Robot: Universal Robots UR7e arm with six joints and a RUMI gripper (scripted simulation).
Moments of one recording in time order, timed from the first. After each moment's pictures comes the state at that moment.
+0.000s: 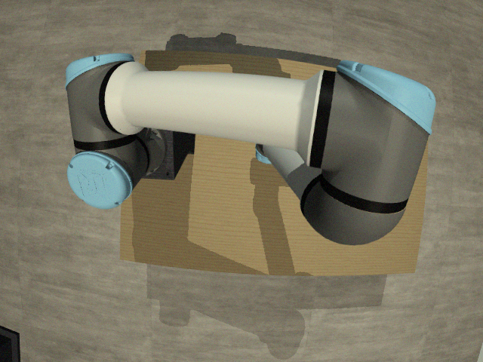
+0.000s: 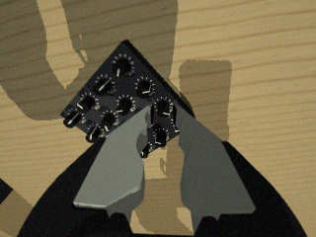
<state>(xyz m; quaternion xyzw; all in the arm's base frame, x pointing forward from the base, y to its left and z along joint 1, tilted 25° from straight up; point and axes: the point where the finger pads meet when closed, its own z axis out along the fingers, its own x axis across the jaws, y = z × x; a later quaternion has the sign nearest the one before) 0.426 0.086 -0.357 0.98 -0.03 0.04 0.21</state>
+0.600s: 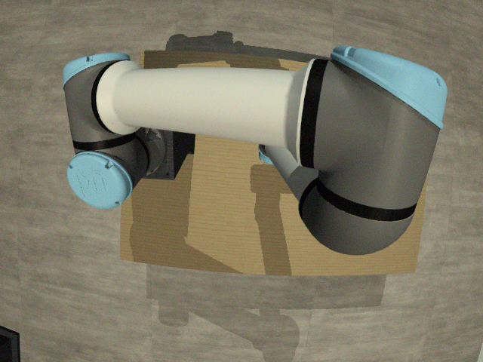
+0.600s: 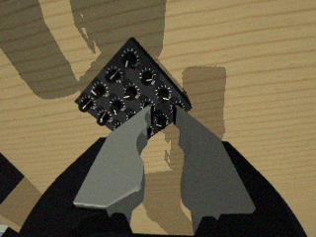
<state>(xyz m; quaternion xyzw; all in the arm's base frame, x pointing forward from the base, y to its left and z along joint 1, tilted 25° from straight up) 0.423 0.099 -0.327 0.98 -0.03 0.04 0.21</state>
